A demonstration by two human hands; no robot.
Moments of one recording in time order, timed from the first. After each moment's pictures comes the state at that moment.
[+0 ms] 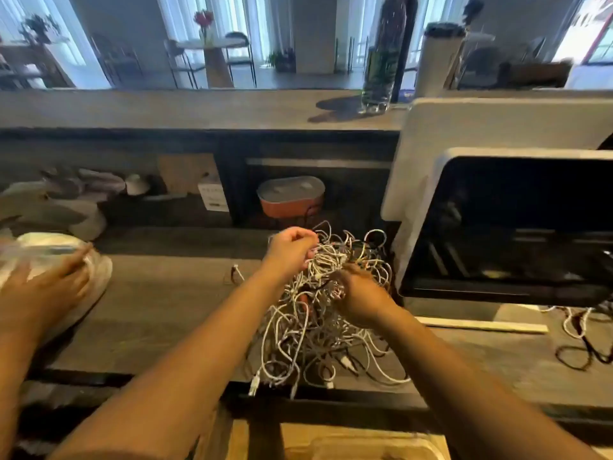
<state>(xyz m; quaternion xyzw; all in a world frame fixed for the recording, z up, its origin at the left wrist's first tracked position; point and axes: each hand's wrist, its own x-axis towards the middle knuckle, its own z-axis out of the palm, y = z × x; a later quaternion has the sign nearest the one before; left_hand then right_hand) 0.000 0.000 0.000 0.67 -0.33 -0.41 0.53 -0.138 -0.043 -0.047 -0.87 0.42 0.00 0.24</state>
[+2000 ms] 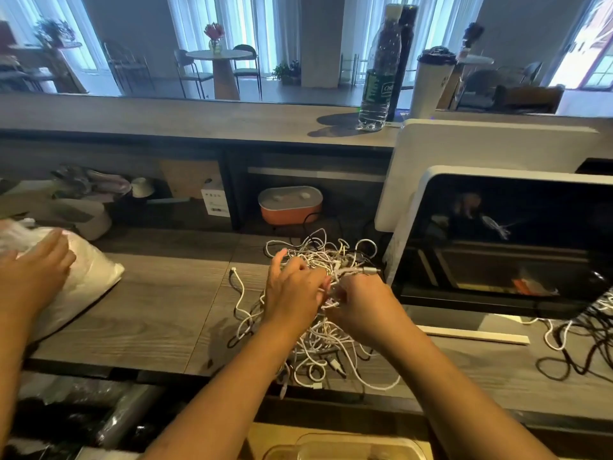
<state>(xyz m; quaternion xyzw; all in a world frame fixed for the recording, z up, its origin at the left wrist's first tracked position) -0.029 0.033 -0.041 0.75 -0.62 0.07 0.23 -0.159 0.013 0.027 -0.86 0.45 -0.07 0.21</state>
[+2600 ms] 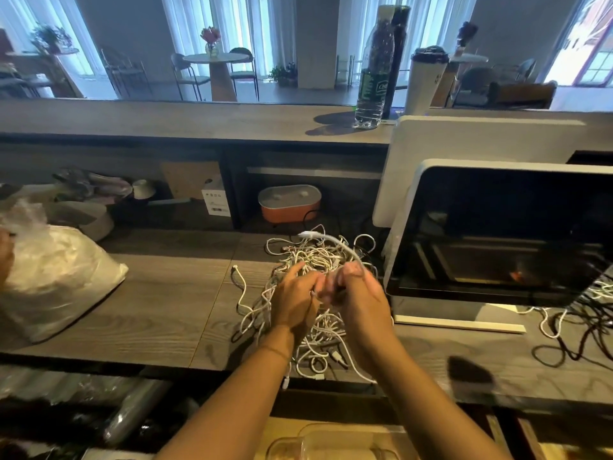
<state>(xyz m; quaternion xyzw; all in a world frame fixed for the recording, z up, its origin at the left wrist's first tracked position) -0.046 0.049 -0.048 0.76 -0.53 -0.14 0.34 -0.163 0.057 0.030 -0.52 0.34 -0.39 0.68</state>
